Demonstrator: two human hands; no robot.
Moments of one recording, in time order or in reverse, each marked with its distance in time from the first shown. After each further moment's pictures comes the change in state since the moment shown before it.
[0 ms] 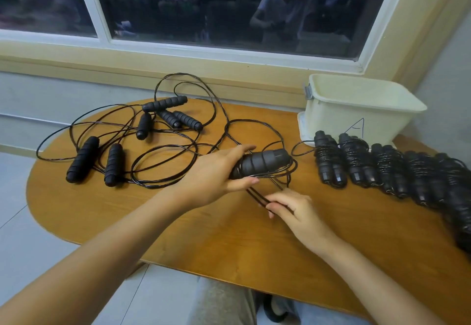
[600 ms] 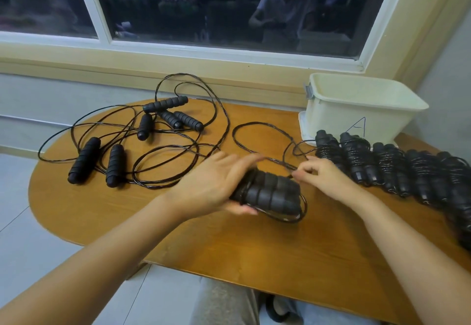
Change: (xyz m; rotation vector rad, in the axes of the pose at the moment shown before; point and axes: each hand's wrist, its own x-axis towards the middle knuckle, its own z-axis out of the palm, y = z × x) left_hand -0.014 0.000 -0.002 0.263 0.037 0.341; right_hand 0.052 0.030 -0.070 -0.114 -0.176 0.208
